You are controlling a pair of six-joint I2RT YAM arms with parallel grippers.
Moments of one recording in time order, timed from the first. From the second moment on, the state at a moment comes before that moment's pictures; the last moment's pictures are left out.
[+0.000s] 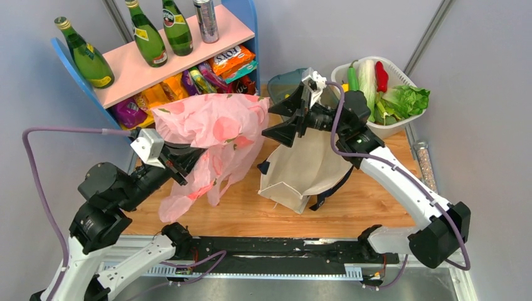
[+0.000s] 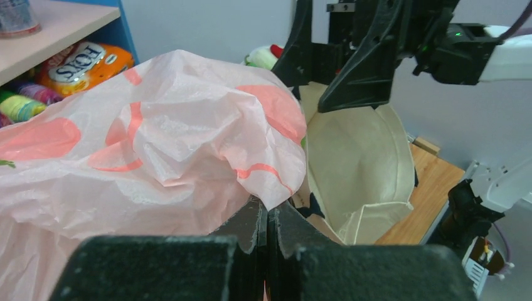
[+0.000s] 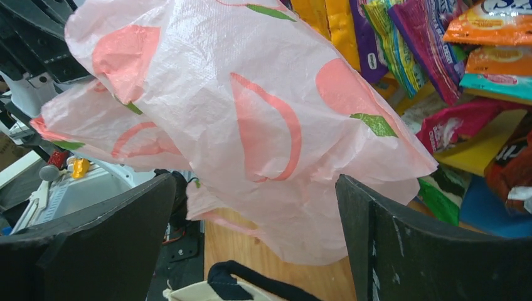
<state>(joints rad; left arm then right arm) -0.71 0.54 1.18 -0.54 0.07 -0.07 0.57 1.27 1.22 0.18 -0.79 0.35</state>
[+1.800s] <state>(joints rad) -0.71 0.72 1.06 0.02 0.39 -0.20 0.87 1.48 1.29 0.61 -0.90 0.45</state>
